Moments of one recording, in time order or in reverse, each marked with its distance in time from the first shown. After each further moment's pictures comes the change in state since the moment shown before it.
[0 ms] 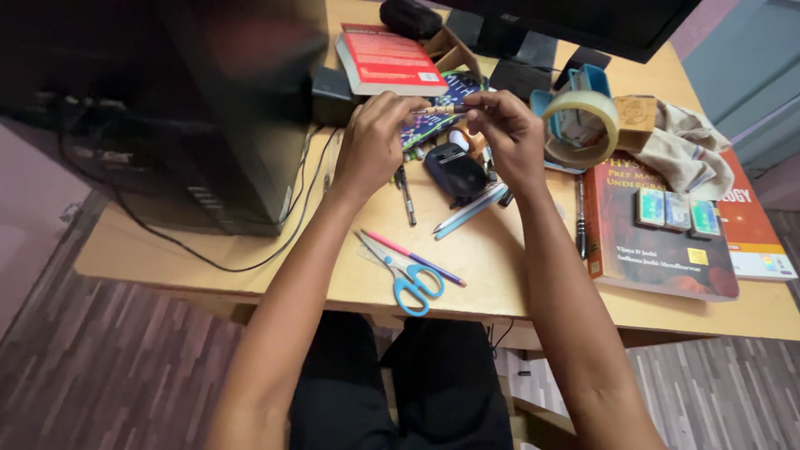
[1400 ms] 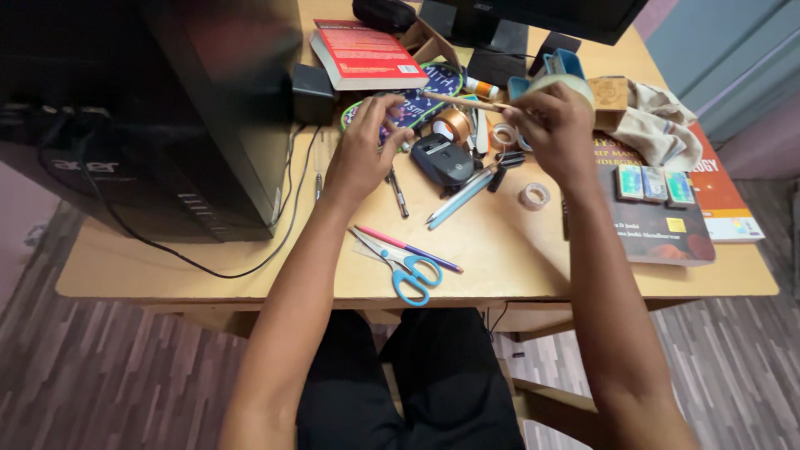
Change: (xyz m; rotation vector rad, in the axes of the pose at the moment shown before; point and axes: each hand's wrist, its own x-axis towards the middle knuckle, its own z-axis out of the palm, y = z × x) left_hand -0.017 -0.011 0.013 -0.240 -0.013 -0.092; right_hand -0.019 -0.041 -0.067 -0.801 0.038 0.002
